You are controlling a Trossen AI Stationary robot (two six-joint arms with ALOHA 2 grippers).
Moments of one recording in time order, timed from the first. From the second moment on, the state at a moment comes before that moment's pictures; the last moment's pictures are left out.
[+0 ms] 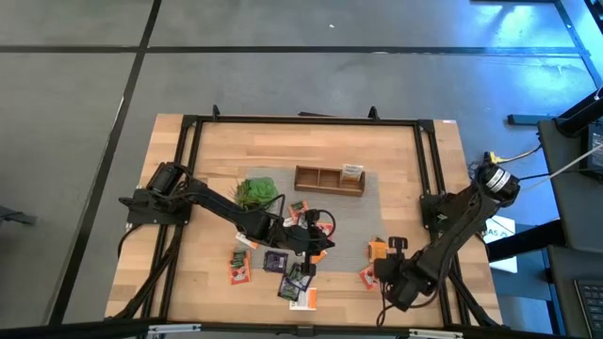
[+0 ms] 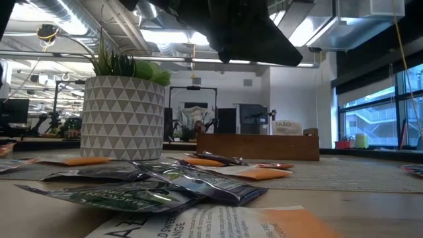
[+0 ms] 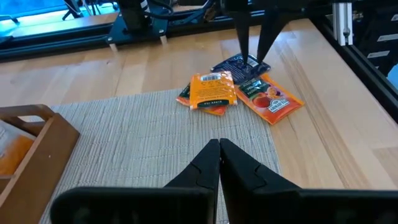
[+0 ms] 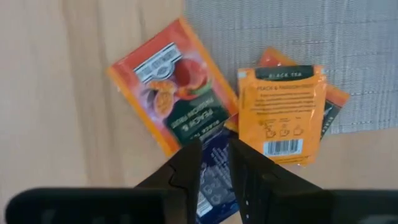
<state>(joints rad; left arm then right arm) -0.33 1.93 1.25 0.19 -0.32 -0.04 0.88 1.65 1.02 -0.88 0.21 0.96</state>
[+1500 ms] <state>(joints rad) -0.19 2.36 1.55 0.45 -0.17 -0.08 0.88 1.79 0.99 -0.83 0.32 0.89</state>
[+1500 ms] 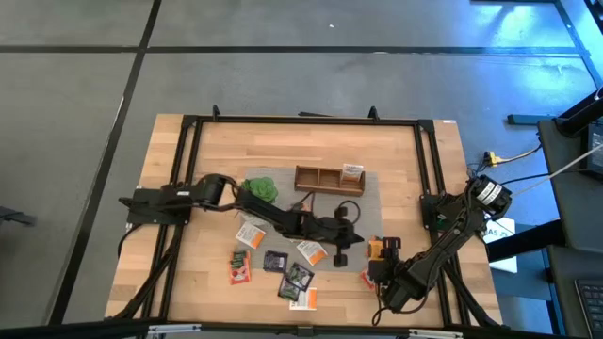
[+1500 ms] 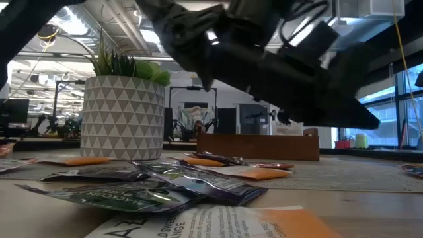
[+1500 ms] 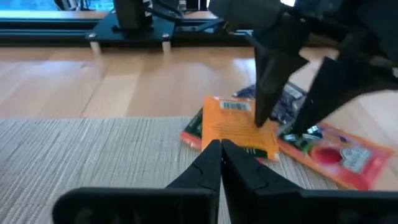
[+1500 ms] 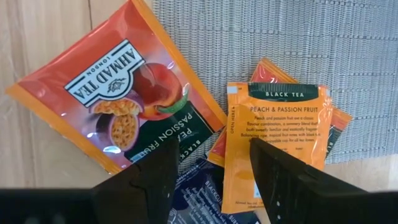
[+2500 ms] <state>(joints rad) -0.22 2.51 1.74 0.41 -0.21 -0.15 0.88 1.79 1.01 -0.85 0.42 0.88</state>
